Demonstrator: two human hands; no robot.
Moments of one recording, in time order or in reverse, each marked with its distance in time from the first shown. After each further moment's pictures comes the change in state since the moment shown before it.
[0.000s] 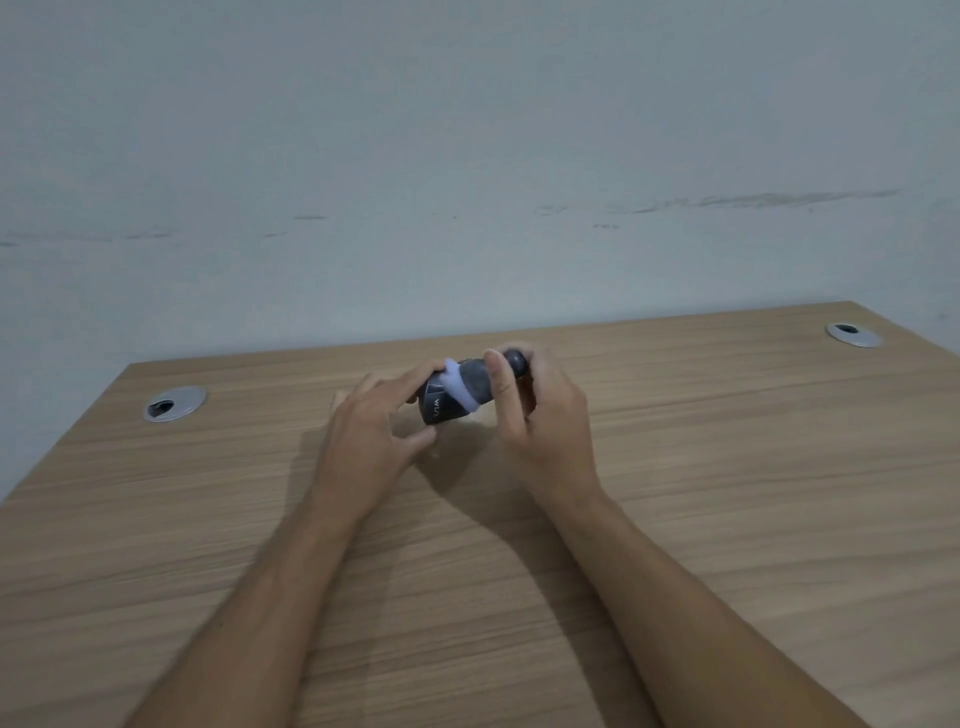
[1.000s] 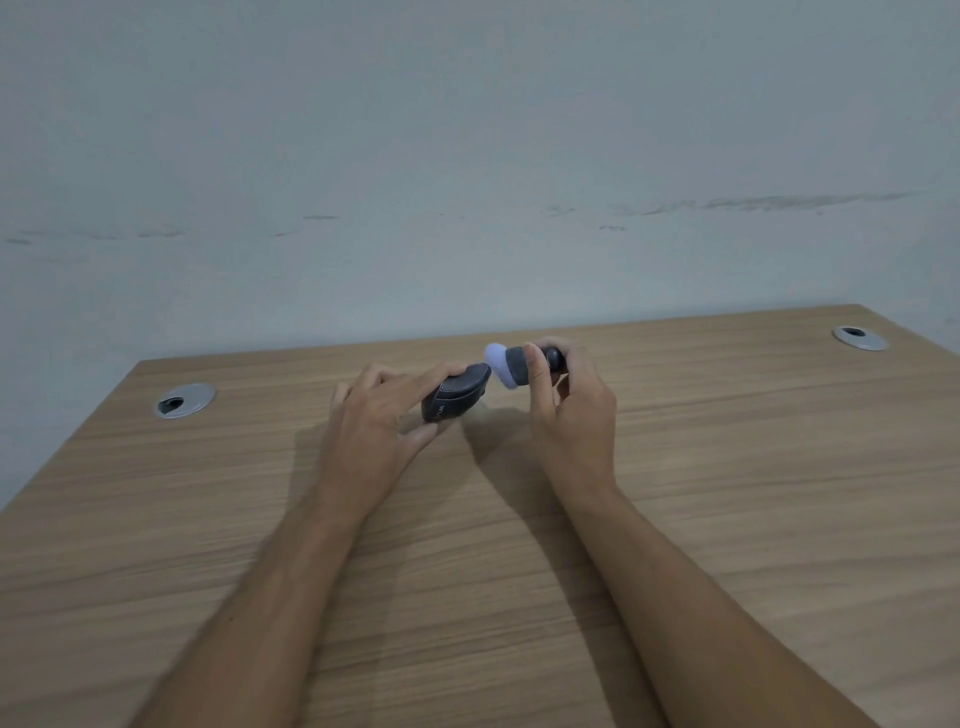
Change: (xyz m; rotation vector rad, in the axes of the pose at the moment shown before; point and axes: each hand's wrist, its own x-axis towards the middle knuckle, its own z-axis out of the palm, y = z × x) left_hand 0.000 -0.002 -0.003 0.190 0.031 0.095; right_hand 0.007 0.019 -0.002 -0.023 0.106 0.145
